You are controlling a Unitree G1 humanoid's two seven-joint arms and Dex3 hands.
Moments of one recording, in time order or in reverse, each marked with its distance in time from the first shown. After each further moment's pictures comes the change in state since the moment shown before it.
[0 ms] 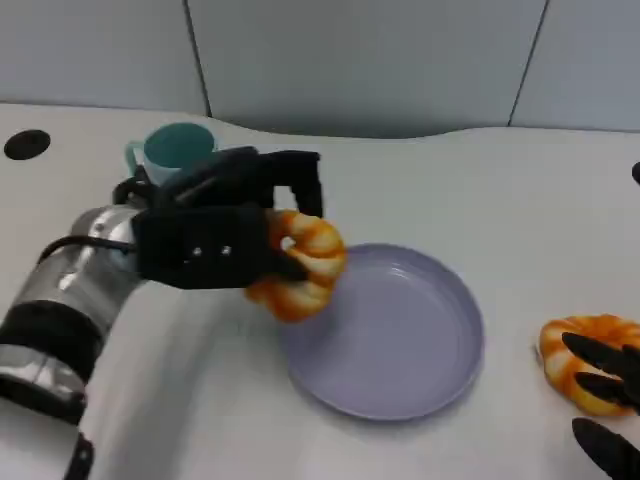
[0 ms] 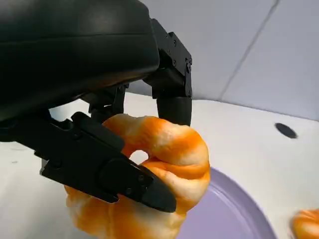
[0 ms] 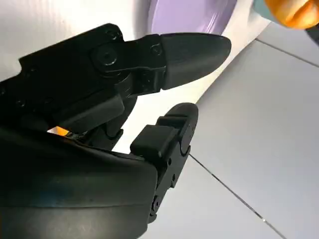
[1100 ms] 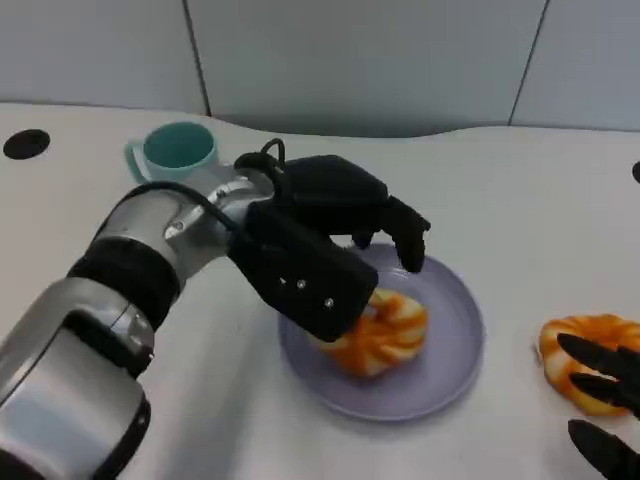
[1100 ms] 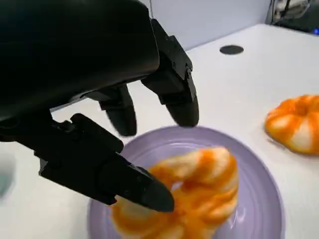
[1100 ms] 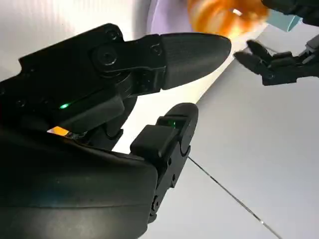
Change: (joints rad) left arm -0.192 -0.081 -0.253 0.023 0.259 -0.076 -0.070; right arm -0.005 0.001 0.007 0.011 0.000 -0.016 0.000
